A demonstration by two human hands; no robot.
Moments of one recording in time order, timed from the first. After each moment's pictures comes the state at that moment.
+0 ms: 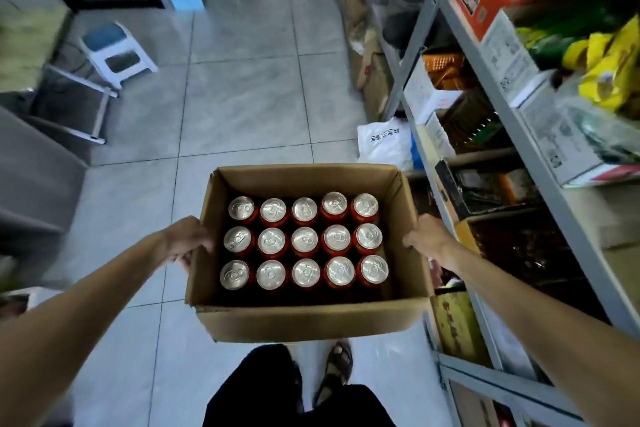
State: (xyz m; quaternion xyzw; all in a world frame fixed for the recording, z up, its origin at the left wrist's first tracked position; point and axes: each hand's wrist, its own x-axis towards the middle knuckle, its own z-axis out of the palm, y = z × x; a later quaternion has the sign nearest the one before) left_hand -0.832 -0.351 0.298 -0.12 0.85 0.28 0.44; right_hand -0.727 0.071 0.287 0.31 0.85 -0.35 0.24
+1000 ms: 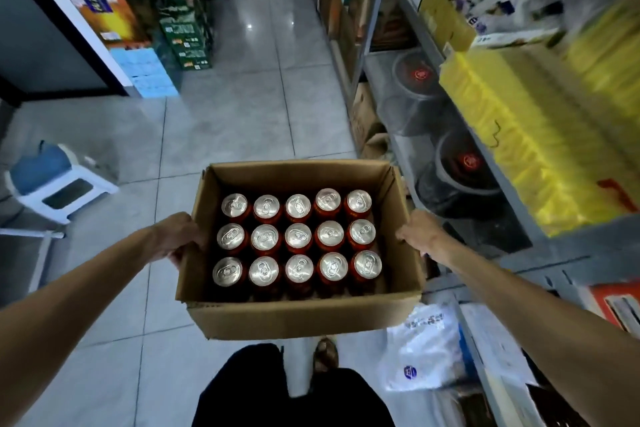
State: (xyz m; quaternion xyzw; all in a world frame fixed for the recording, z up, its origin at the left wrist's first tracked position) left_hand -1.701 -0.230 0.318 -0.13 0.84 0.33 0.42; right_hand -1.585 0.185 0.309 0.34 0.83 -0.39 0.22
